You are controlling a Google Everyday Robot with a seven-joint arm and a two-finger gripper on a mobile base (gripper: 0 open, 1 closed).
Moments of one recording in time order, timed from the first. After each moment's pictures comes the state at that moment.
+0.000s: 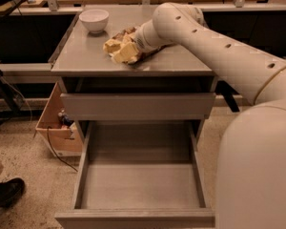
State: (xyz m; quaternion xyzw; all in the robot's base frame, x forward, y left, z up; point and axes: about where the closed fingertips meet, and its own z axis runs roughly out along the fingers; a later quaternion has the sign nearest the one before) arm 0.814 0.021 0.866 -0.38 0.80 0.09 0.45
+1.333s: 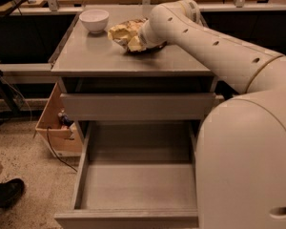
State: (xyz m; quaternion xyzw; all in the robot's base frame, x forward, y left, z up) arm 0.854 -0.002 0.865 -0.32 0.83 0.04 0.46
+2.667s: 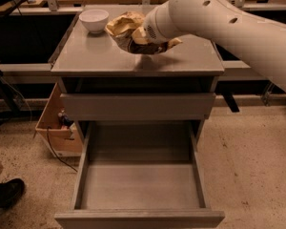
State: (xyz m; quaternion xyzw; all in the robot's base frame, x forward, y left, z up) arm 0.724 -0.006 0.956 -0.35 0.80 0.07 0.49
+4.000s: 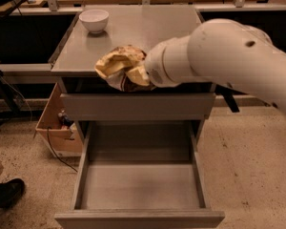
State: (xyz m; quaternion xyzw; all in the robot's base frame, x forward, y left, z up) arm 0.572 0.014 0.933 -0.41 0.77 0.11 0.48
